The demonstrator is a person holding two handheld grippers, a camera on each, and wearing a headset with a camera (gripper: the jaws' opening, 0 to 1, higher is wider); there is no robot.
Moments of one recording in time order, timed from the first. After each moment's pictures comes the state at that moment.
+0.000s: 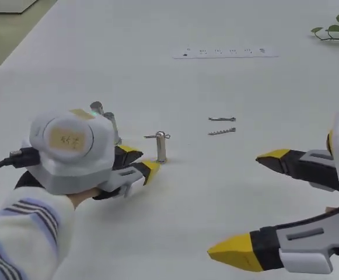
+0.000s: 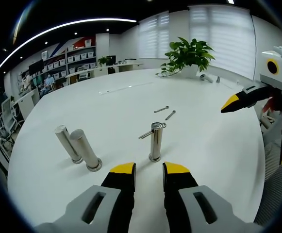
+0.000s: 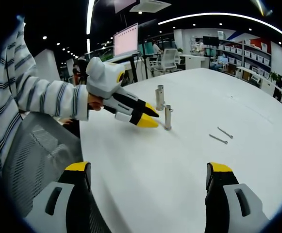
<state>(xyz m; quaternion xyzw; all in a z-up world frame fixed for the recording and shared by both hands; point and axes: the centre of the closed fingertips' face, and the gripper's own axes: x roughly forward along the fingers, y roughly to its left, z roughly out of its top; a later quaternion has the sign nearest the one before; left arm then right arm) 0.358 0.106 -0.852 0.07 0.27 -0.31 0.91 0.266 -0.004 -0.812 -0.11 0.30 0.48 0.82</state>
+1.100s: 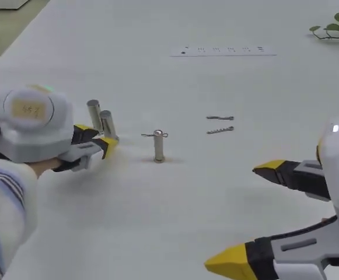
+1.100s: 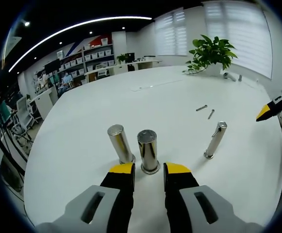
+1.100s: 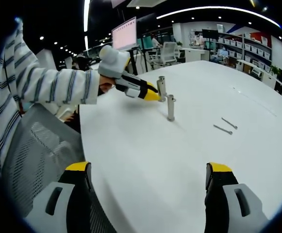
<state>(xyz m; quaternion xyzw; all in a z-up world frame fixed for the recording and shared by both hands) 0.406 0.172 -0.849 0.10 0.27 -0.22 0.93 0.257 -0.004 -0.826 -0.11 0.33 0.48 0.81</state>
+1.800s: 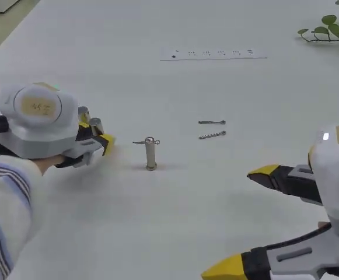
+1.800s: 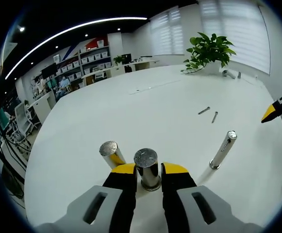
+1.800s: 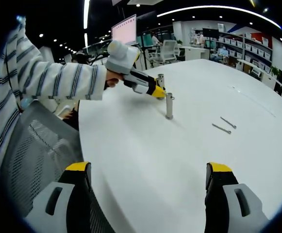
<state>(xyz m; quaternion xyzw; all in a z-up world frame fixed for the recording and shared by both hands) 0.426 0.160 -0.847 0.11 0.26 -0.23 0.93 0.260 -0.007 -0.828 -0.12 0.34 0.47 0.81</state>
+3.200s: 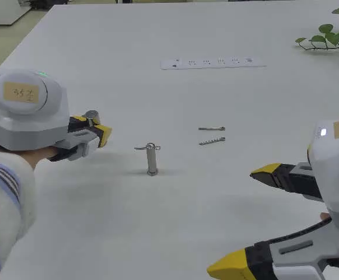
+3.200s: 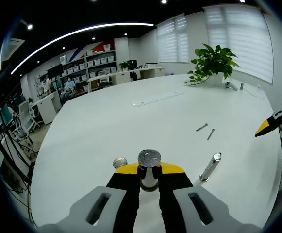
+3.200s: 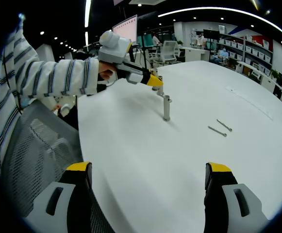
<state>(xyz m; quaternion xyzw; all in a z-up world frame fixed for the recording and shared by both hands) 0.415 0.161 -0.801 0.09 0.24 -0.22 0.94 0.261 -0.012 -0.819 -0.13 0.33 0.47 0.81</state>
